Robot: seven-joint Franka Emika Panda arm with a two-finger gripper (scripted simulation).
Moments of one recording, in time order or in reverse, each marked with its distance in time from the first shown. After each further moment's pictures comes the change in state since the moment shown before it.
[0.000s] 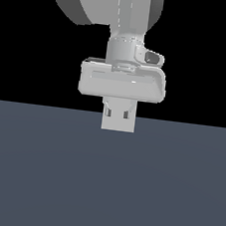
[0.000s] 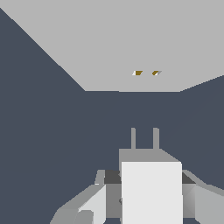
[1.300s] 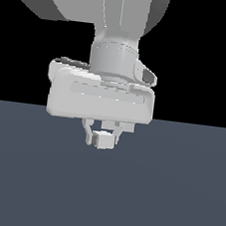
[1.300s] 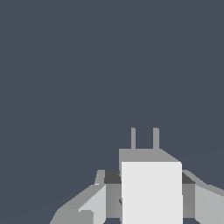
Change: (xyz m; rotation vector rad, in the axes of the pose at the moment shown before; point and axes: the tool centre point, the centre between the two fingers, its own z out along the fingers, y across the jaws) arm -0.074 -0.020 0.048 0.028 0.001 -0.559
